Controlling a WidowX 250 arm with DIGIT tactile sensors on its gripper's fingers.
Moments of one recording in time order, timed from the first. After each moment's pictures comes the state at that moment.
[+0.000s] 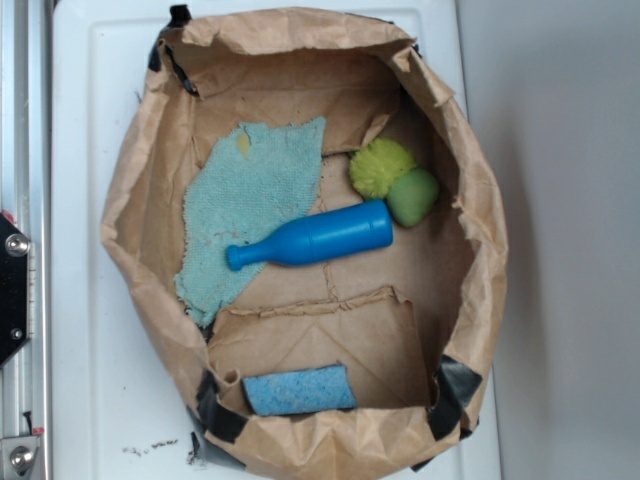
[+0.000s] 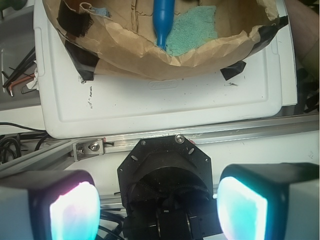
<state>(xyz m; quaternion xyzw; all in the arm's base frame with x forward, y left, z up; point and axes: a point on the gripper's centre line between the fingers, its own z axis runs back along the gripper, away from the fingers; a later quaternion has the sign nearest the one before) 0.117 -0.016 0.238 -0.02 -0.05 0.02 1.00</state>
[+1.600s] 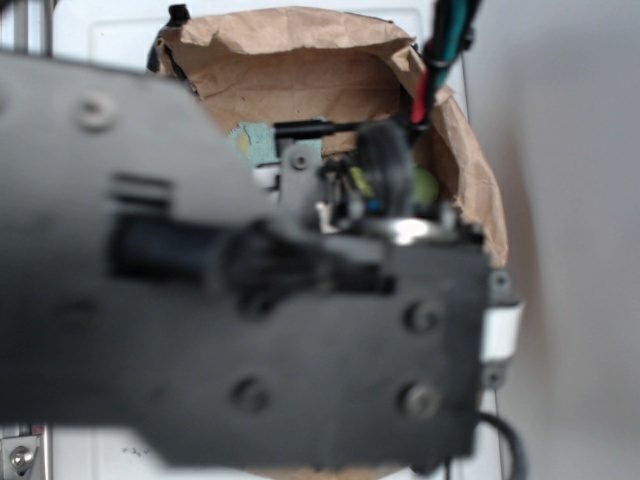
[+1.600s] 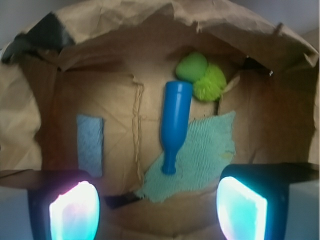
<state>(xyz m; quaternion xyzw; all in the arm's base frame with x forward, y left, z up) 0.289 0.005 0.177 0.05 -0.08 0.06 0.99</state>
